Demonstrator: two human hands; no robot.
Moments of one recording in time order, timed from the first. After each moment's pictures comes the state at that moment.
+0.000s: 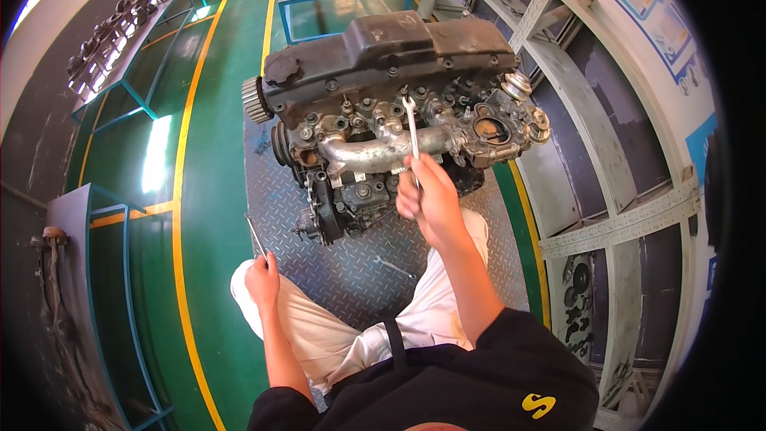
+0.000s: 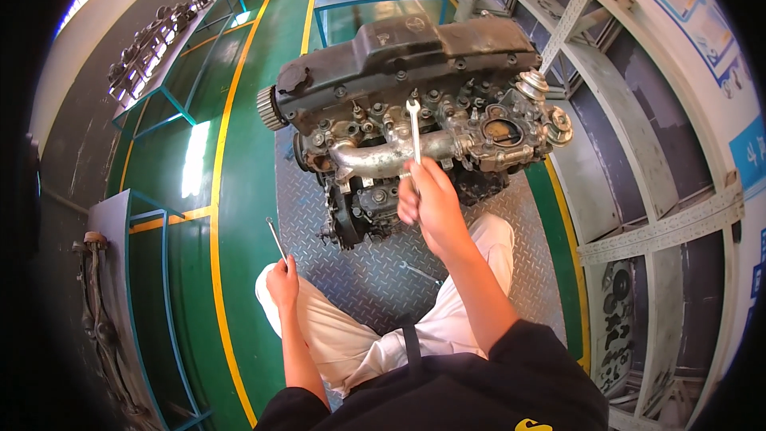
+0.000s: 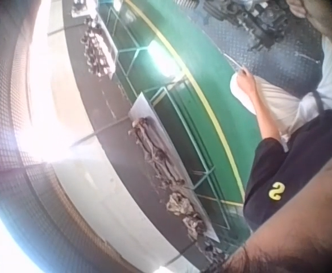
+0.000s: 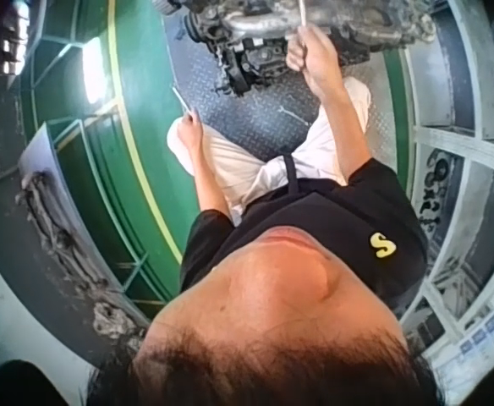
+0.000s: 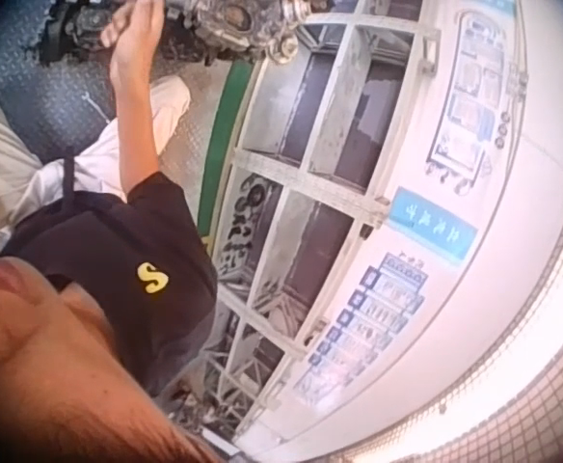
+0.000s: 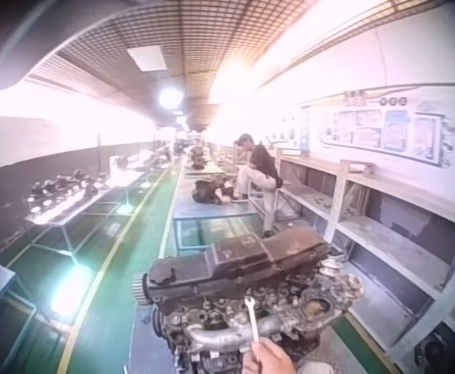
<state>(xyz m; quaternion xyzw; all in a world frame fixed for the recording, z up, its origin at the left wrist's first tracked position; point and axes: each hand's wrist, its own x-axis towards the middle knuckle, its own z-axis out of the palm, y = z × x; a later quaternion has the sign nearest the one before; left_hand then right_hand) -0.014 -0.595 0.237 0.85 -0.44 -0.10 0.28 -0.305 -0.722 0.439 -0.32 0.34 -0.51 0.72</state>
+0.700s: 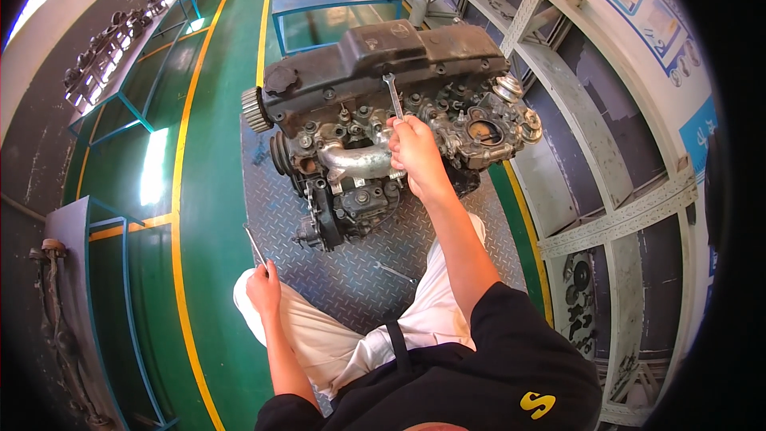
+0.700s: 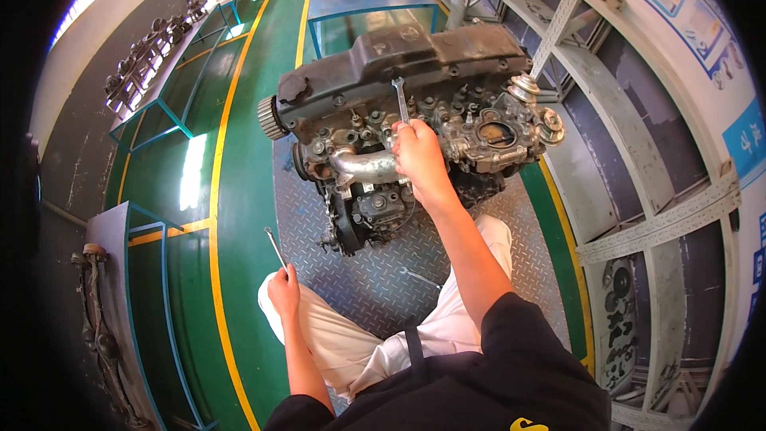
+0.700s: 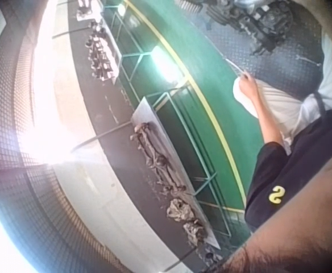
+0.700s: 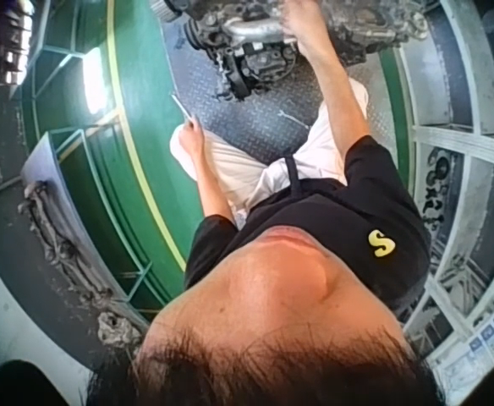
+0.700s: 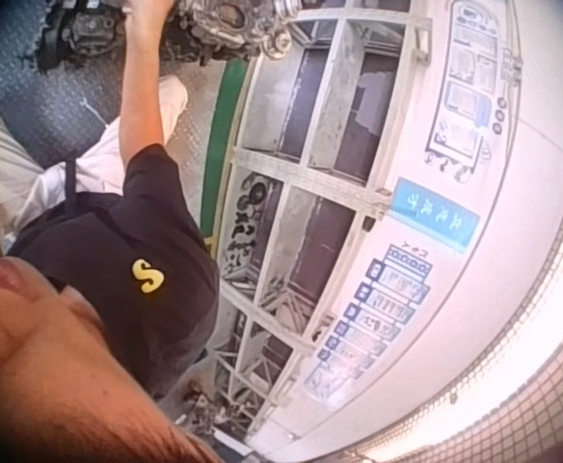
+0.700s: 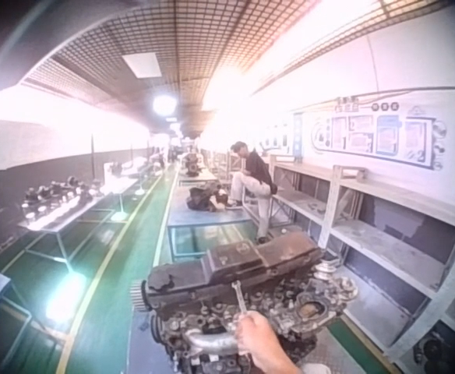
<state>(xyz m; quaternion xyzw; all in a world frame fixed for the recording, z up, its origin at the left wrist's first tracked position) -0.011 -0.593 0.235 0.85 -0.44 -0.09 0.29 -0.284 -0.791 0.450 -0.41 0.47 -0.51 0.58</state>
